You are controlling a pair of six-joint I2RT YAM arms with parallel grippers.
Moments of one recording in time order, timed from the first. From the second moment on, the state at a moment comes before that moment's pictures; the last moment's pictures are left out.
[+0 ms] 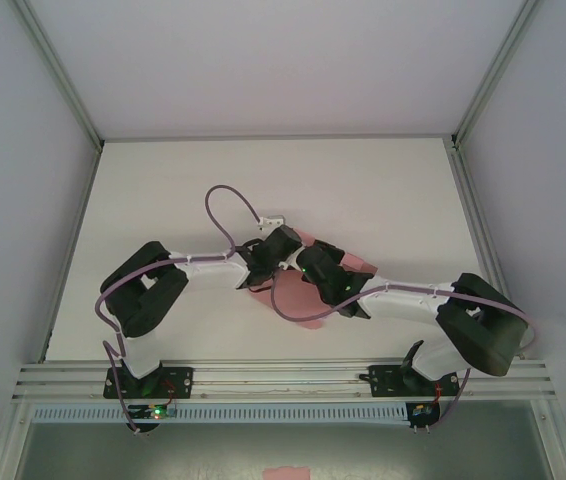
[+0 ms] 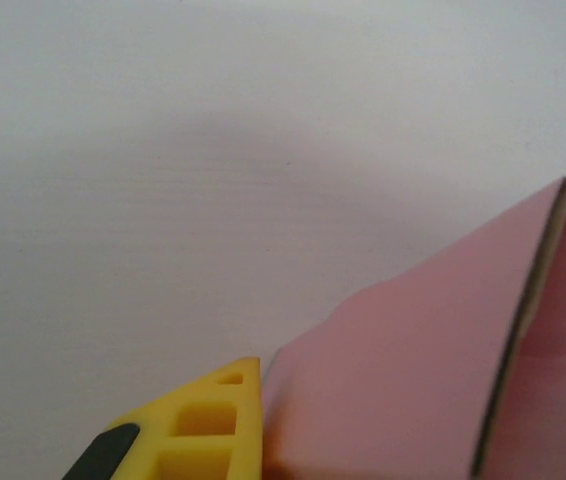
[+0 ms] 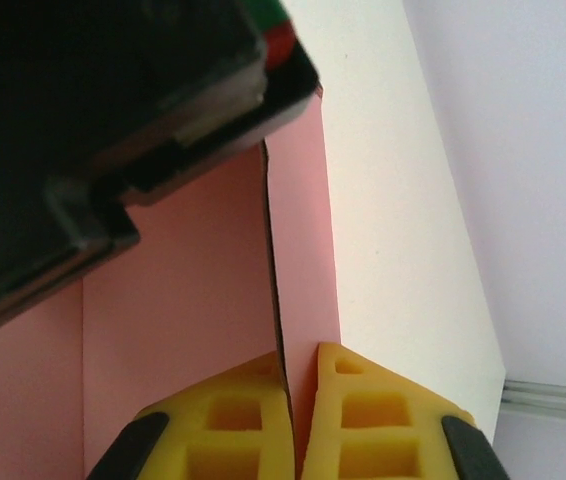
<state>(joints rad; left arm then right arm) -0.81 1.84 1.03 -0.07 -0.30 -0.79 0.90 1.45 0.62 0.13 0.61 -0.58</state>
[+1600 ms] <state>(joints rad) -0.77 1.47 0.61 0.67 0.02 -0.29 0.26 1.04 0.76 -0.15 -0.09 0.03</state>
